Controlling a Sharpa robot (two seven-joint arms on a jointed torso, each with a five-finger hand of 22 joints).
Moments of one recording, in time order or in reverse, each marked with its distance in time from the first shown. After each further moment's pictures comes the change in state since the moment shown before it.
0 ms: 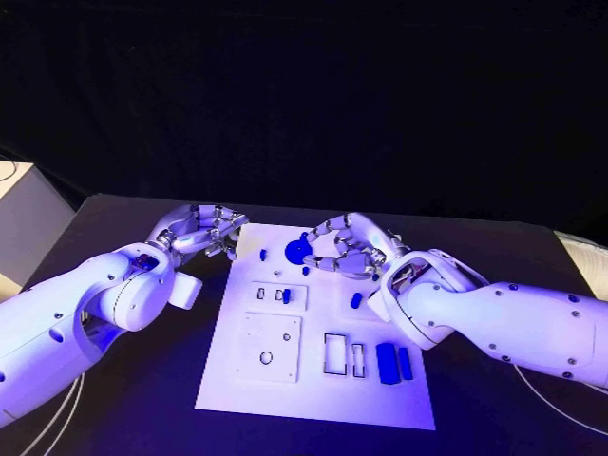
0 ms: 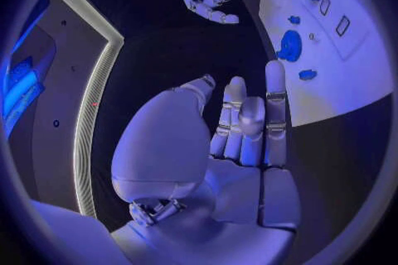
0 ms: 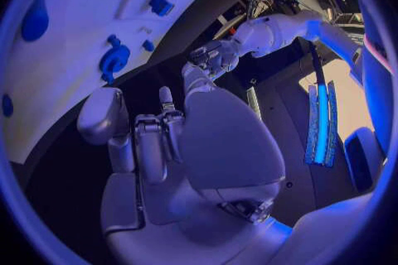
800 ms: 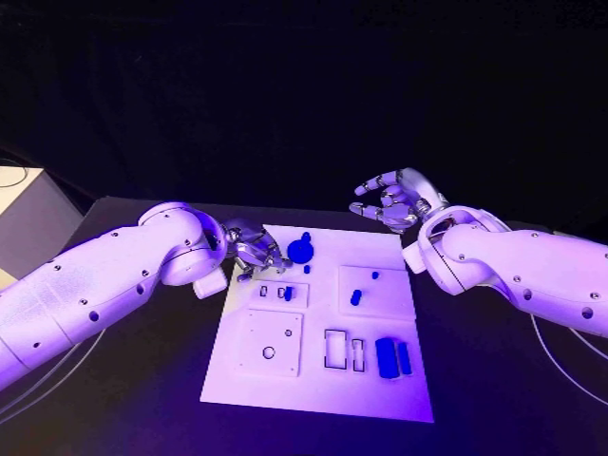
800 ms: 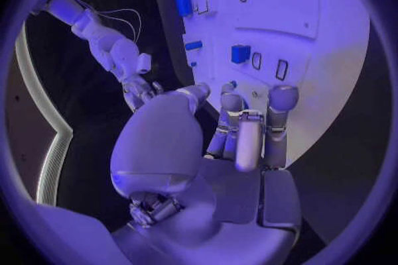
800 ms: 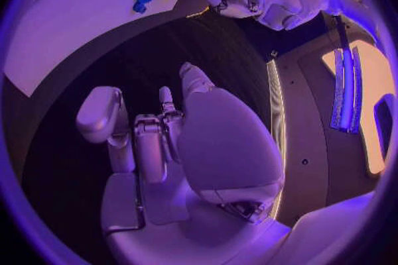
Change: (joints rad) left arm 0.296 0.178 -0.272 -0.166 -0.372 0.448 -0.459; left_hand -0.127 0.016 0.063 0.004 0.007 -0.032 -0.018 0.107 0.060 0.097 -0.017 0.265 0.241 0.147 -0.009 0.177 0.311 -0.016 0.133 -0.017 0.285 0.329; right arm 0.081 -0.022 0.010 -0.182 0.268 0.034 0.070; right_hand 0.010 0.000 0.011 0.000 0.006 0.000 0.000 0.000 -0.001 0.000 0.000 -0.004 0.000 0.000 0.000 -0.002 0.000 0.000 -0.004 -0.004 -0.015 -0.006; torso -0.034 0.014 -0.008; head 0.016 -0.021
